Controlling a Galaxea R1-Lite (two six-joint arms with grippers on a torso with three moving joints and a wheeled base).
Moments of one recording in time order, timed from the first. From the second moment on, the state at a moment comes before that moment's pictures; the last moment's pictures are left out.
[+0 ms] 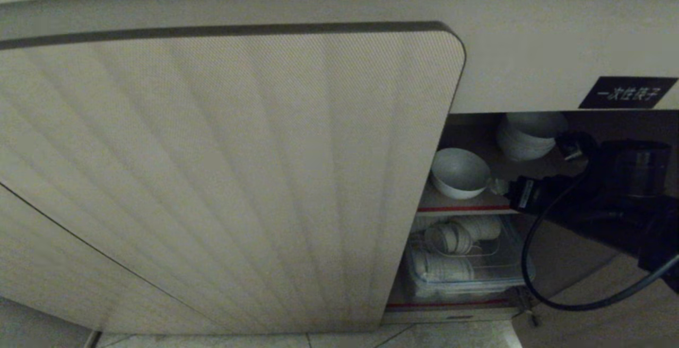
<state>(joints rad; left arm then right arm) 0.00 0.00 0.00 0.00 -0.01 -0.02 0.18 1.68 -0.63 -0.79 0.09 0.31</state>
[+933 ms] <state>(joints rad) 0.00 0.00 0.00 0.00 -0.01 -0.02 0.21 1.78 -0.70 -0.82 0.08 0.29</state>
